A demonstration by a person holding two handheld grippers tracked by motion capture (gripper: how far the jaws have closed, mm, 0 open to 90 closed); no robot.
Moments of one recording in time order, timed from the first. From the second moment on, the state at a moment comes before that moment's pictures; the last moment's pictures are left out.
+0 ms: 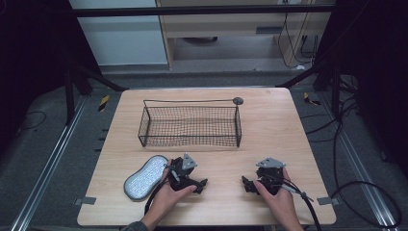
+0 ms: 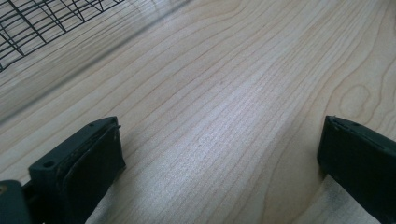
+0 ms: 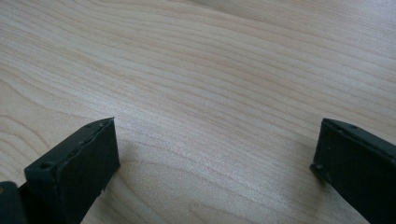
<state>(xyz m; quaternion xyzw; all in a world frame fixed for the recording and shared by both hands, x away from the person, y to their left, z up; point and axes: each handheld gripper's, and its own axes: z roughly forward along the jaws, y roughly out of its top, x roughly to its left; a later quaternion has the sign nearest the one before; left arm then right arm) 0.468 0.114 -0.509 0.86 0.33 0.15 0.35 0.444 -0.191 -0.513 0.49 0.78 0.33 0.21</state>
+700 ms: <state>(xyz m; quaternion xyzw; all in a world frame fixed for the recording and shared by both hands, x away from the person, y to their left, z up) 0.471 0.200 -0.456 0.84 0.37 0.19 0.34 0.444 -0.189 -0.513 0.49 0.78 0.33 0.21</state>
